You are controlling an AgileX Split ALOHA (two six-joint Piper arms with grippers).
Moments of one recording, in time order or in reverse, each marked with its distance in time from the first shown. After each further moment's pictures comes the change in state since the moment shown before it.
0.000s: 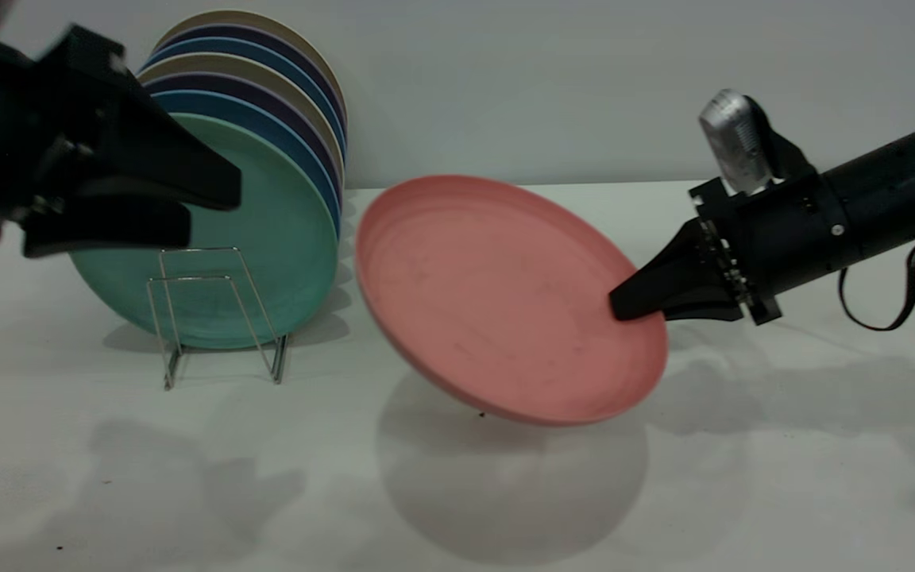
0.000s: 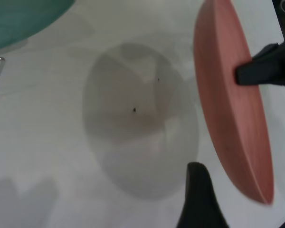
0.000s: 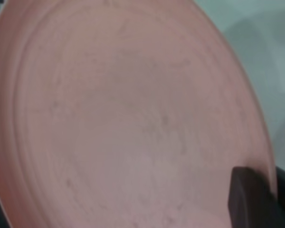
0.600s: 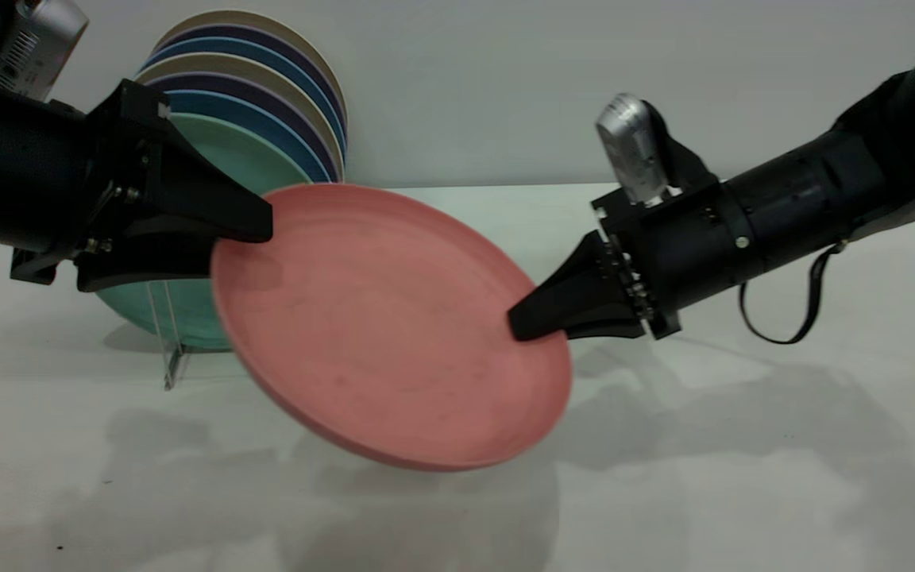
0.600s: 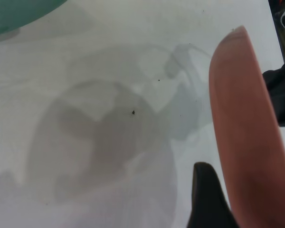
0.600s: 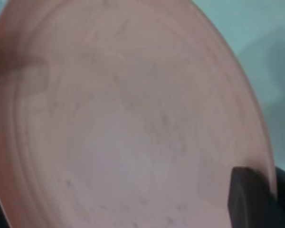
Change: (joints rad) left arm 0.000 0.111 -0.001 -0.144 0.039 0.137; right arm 0.164 0.000 0.000 0.076 0.055 -0.026
